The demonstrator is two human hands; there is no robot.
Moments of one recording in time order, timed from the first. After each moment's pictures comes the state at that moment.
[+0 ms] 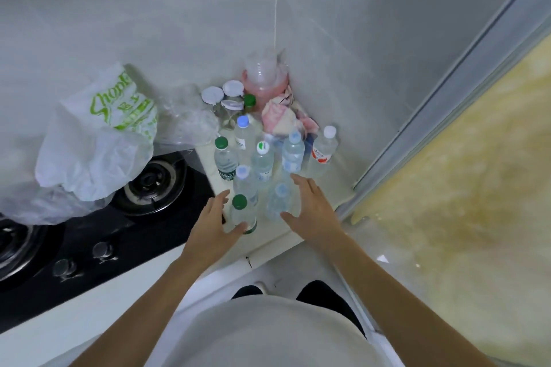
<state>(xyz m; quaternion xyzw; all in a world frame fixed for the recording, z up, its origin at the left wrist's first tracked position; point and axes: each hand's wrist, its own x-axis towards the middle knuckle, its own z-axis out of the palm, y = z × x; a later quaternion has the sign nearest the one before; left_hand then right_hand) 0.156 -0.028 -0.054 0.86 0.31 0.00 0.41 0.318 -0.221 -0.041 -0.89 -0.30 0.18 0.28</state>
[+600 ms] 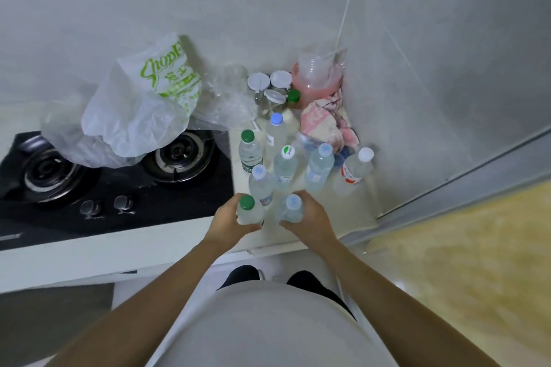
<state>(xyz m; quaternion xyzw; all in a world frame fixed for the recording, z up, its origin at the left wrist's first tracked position) 0.193 -0.044 -0.101 0.74 0.44 0.04 0.51 0.372 -0.194 -0.110 -0.81 -0.34 0.29 0.36</state>
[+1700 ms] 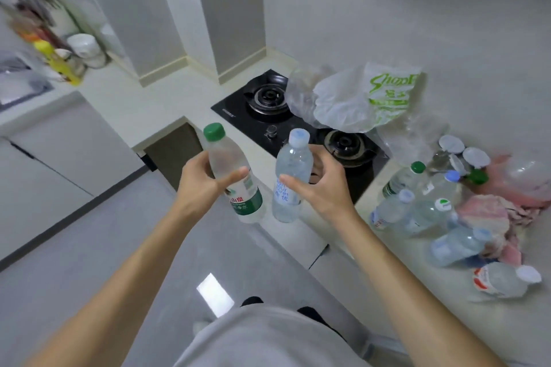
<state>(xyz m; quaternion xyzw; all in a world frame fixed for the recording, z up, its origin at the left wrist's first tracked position) -0.064 -0.197 0.078 0.47 0.65 0.47 0.37 0.179 -0.141 0.065 -0.46 -0.61 0.48 0.42</state>
